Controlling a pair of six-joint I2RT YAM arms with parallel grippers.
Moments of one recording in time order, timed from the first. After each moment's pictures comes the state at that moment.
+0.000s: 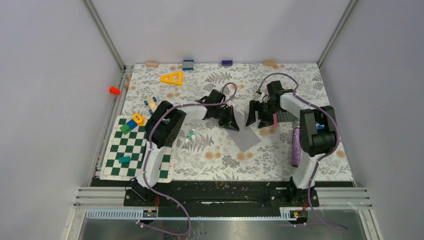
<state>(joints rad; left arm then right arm) -0.63 2.24 1.47 -0.11 0.71 -0.67 0.21 1.88 1.24 -0.67 -0.48 0.18</state>
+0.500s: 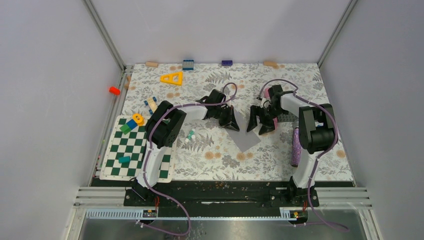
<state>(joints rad) -0.63 2.25 1.47 -0.12 0.71 -0.65 0.15 1.92 1.23 -0.76 -0.54 0.12</state>
